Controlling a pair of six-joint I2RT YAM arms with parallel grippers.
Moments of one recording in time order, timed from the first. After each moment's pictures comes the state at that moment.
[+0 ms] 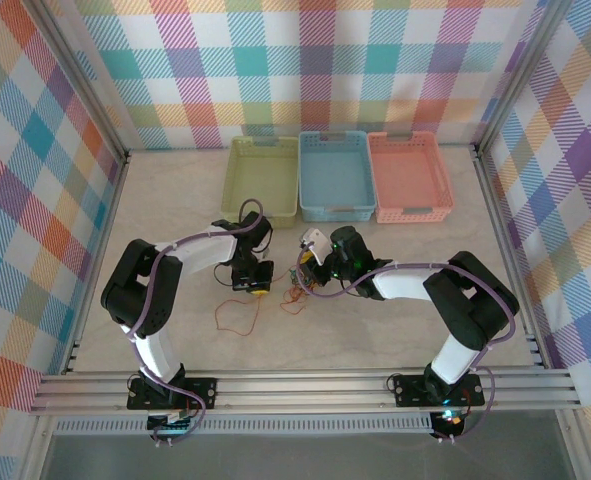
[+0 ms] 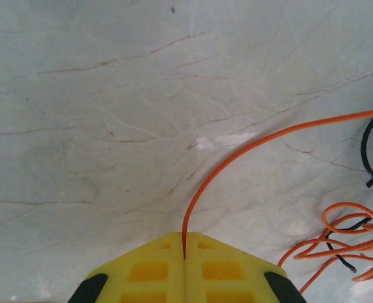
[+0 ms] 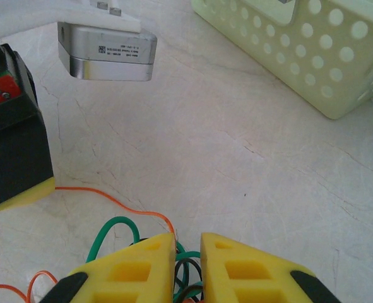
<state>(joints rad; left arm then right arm) -0.52 1.78 1.10 -0.79 0.26 -0.53 0.69 1.67 0.72 0.36 -0.28 -0.11</state>
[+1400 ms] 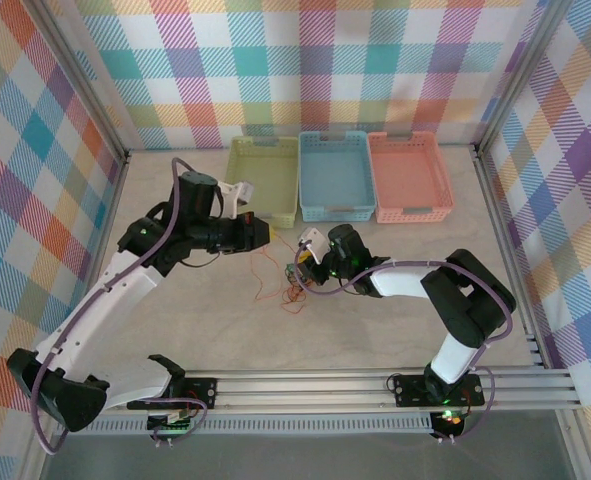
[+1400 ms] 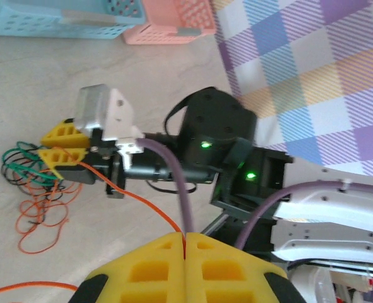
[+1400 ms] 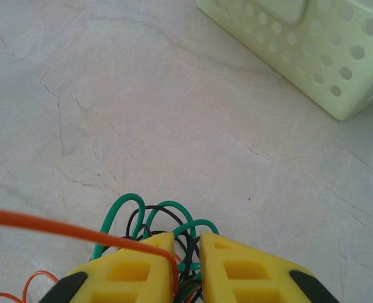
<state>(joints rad) -0.52 1.18 1.33 -0.79 0.54 -0.62 0.69 1.70 0.76 0.32 -0.29 -0.11</state>
